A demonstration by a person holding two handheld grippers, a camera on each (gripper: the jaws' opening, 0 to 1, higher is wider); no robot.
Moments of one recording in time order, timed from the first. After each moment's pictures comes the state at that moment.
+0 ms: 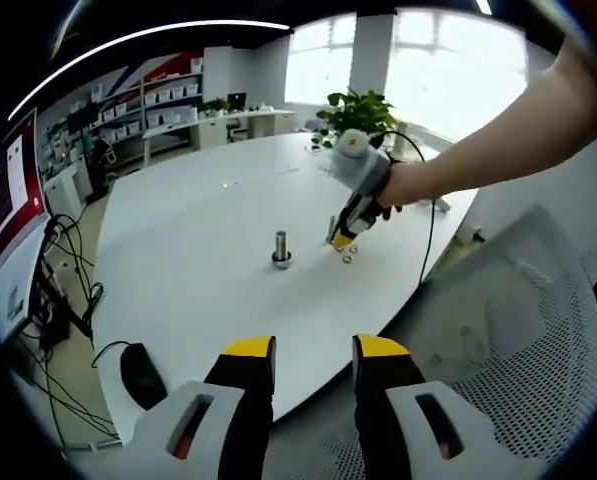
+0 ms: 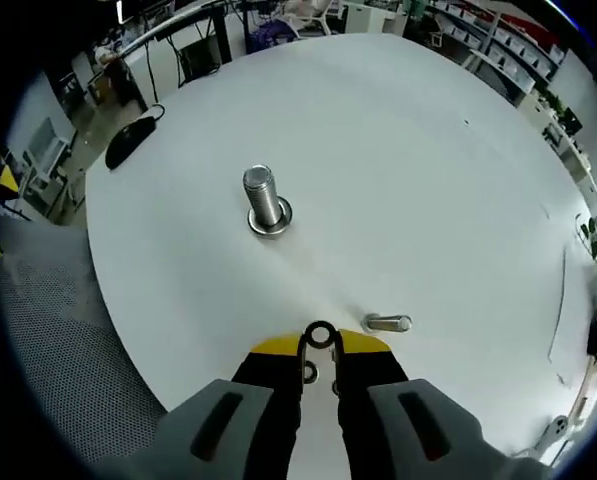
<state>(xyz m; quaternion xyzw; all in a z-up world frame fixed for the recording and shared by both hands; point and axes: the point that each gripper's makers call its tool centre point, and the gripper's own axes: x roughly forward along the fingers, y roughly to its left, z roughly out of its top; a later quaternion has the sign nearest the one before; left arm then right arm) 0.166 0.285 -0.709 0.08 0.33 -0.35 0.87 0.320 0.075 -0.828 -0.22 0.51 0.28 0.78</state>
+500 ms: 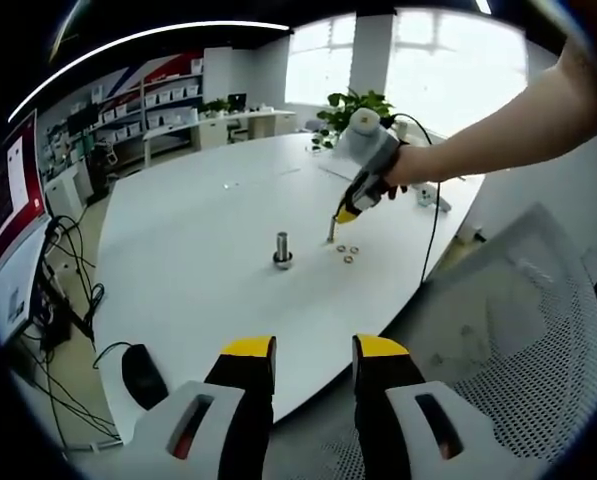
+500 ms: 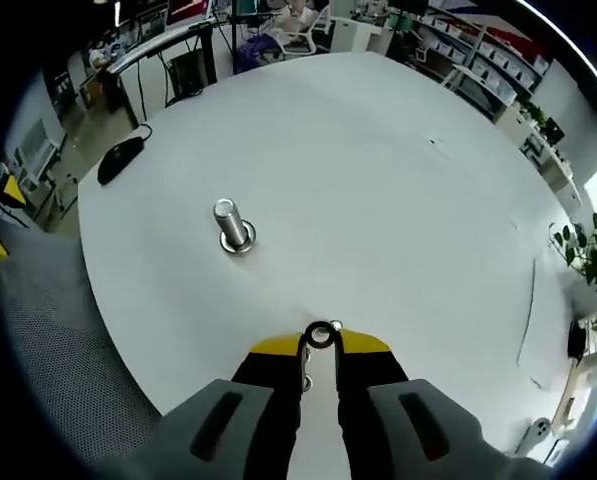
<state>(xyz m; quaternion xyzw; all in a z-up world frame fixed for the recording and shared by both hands) 0.167 0.285 -0.708 0.08 0.33 -0.35 0.88 0.339 0.055 -0.798 -0.25 0.47 0.26 0.80</state>
